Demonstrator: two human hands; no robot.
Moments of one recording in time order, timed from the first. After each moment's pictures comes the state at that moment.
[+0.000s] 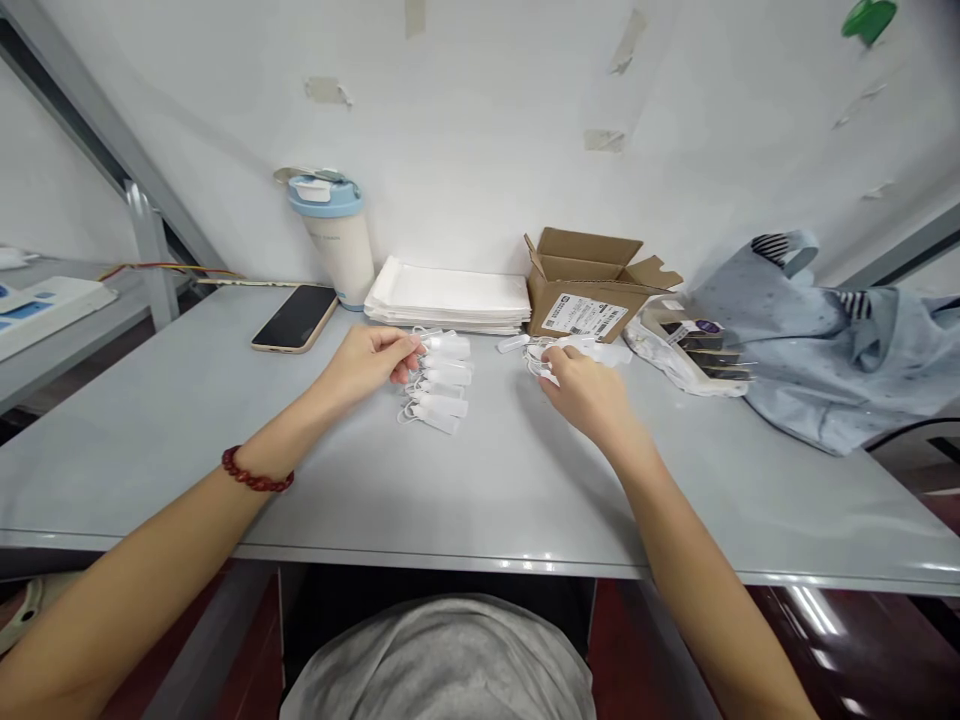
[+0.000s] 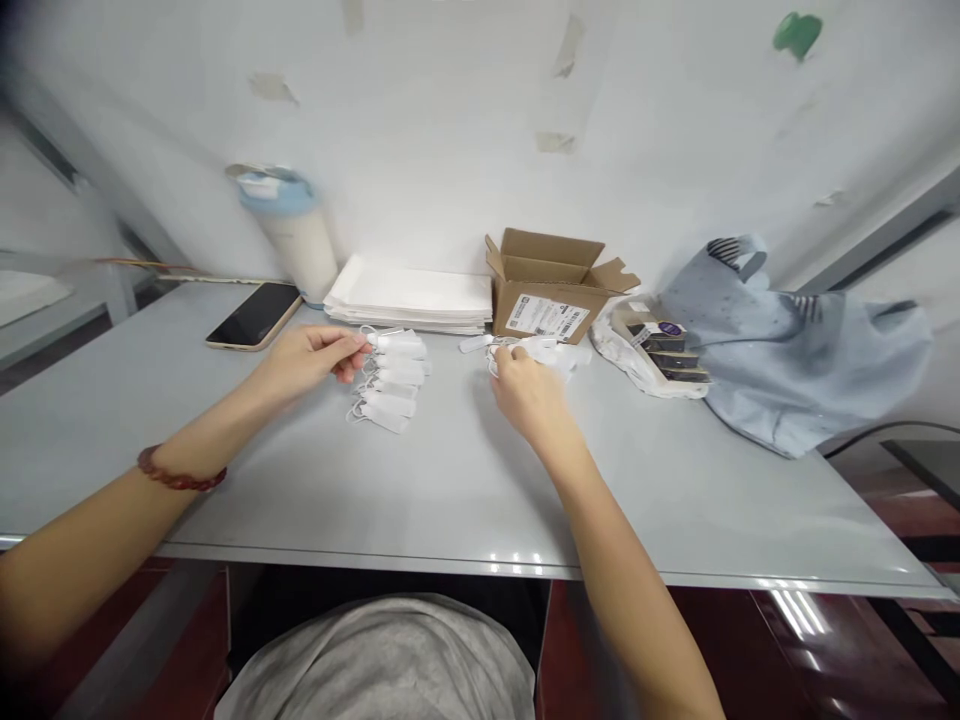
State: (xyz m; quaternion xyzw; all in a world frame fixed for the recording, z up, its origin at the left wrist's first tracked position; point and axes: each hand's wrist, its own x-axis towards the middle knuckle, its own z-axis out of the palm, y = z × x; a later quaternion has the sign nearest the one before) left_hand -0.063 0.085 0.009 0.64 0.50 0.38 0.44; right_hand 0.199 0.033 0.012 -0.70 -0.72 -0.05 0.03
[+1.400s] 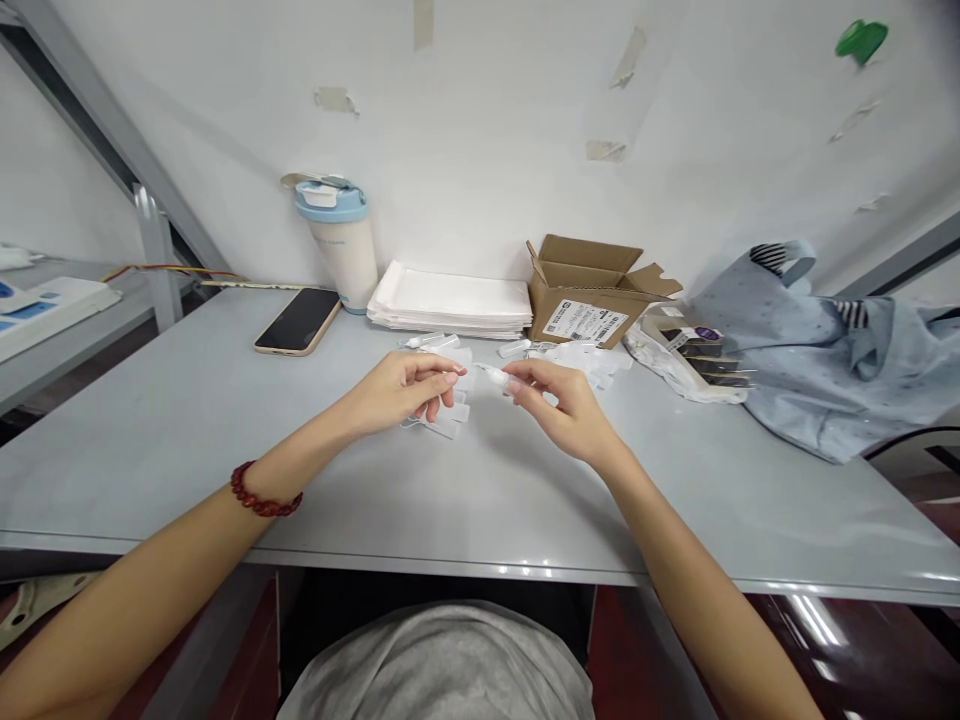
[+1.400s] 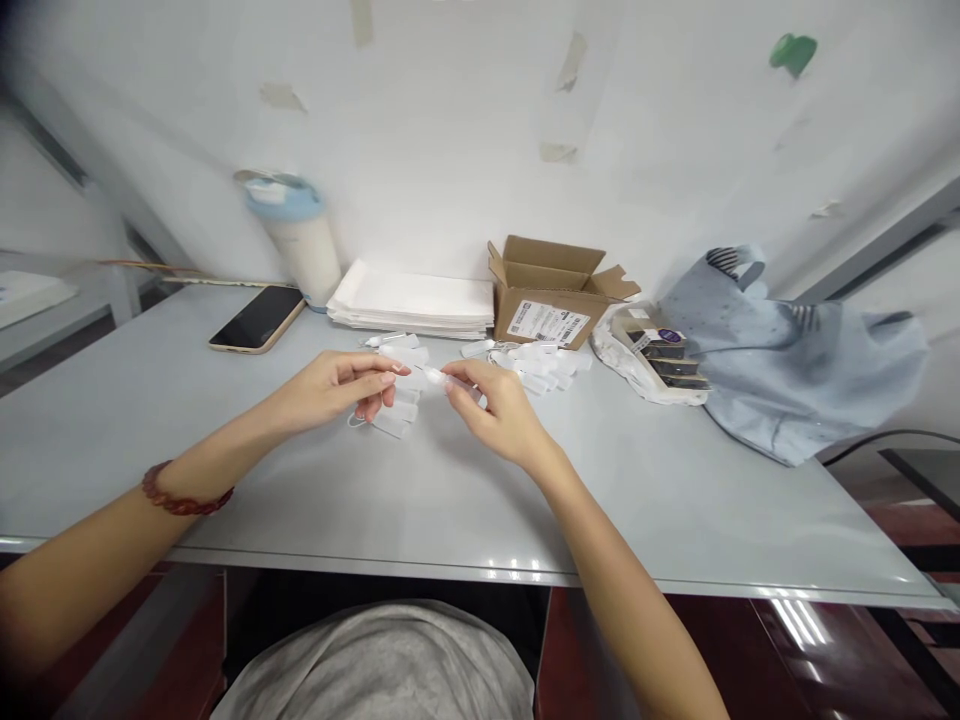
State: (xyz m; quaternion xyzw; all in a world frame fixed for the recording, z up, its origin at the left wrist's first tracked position) left_hand -0.048 0.057 0.019 0.72 0.39 0.27 0.51; right_hand 0.177 0.016 0.016 -0.47 -0.76 0.24 0.37
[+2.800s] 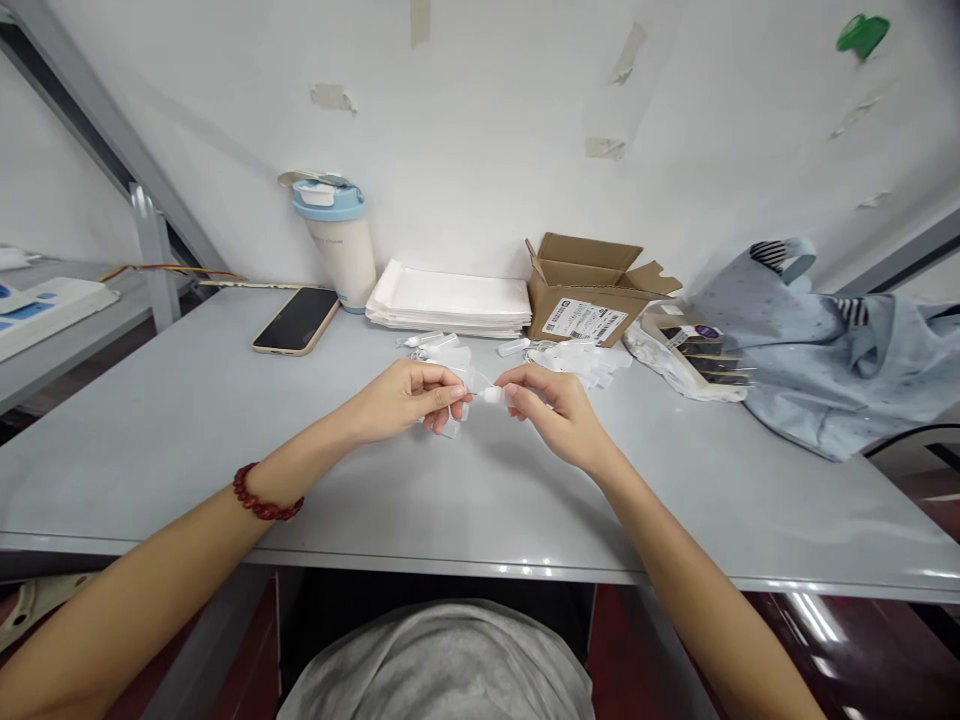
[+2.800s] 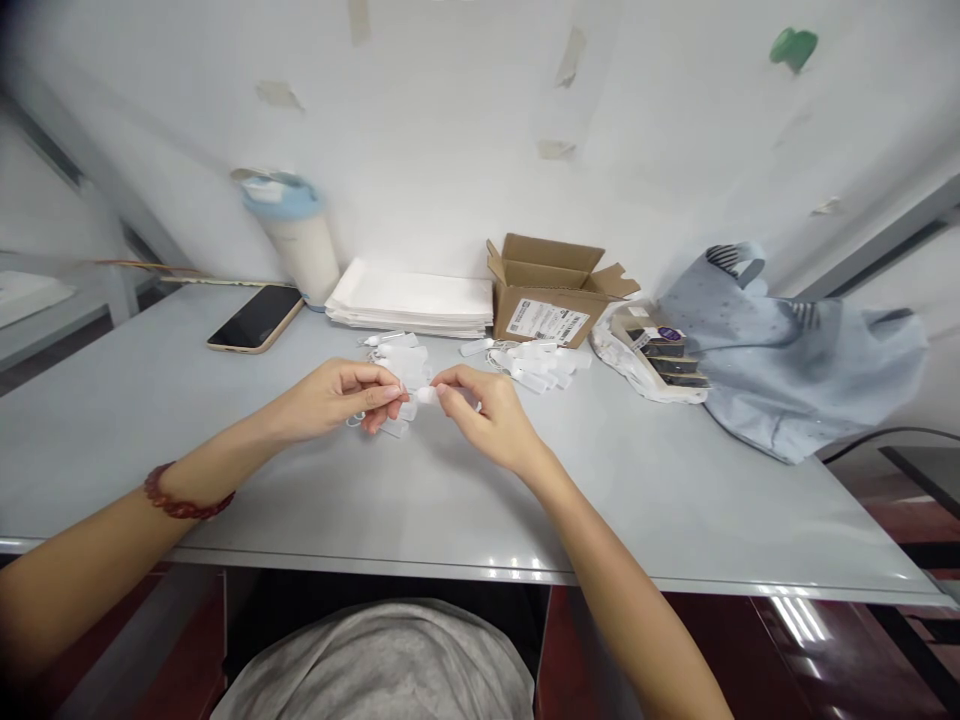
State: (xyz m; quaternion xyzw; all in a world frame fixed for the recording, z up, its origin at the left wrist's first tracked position) left_hand -0.043 0.051 0.022 0.74 0.34 0.24 0.53; right_hand 0.169 0.010 0.017 -0.47 -0.74 0.29 0.39
